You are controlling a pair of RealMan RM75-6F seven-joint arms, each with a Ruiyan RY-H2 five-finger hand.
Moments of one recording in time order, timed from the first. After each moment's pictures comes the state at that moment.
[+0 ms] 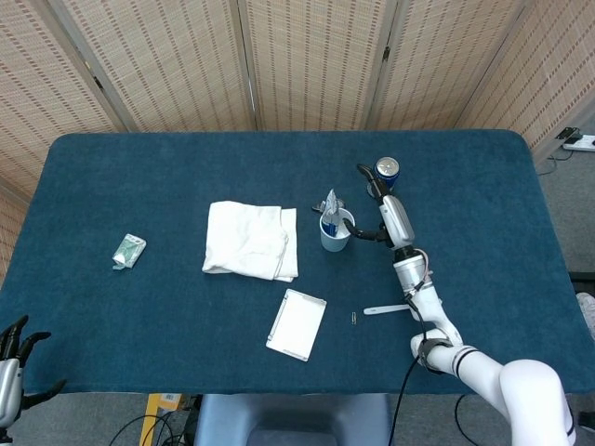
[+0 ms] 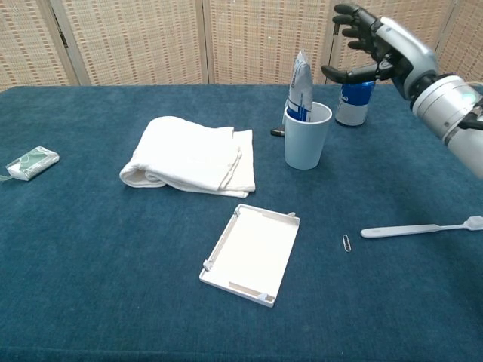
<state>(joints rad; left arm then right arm) 0.09 -1.22 -0.01 -1.57 1.44 1.54 0.02 0.77 -1.82 0.31 -0.79 -1.40 1.21 0.85</state>
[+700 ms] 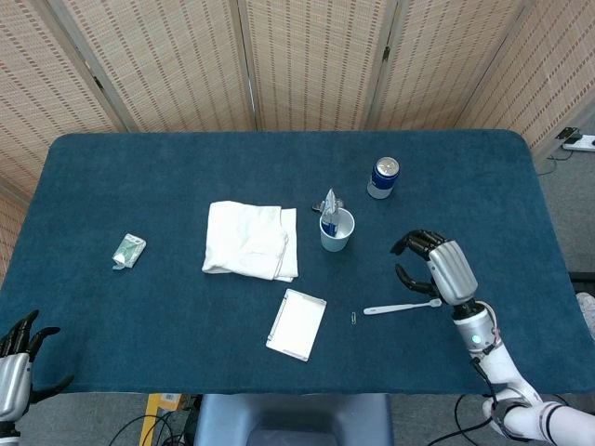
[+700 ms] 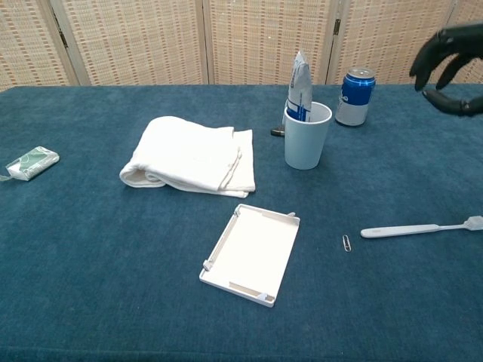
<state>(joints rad) 0.07 -1.22 -0.01 -1.59 1.45 1.53 0.04 0.48 -1.45 0.06 -1.29 -1.58 1.47 0.36</state>
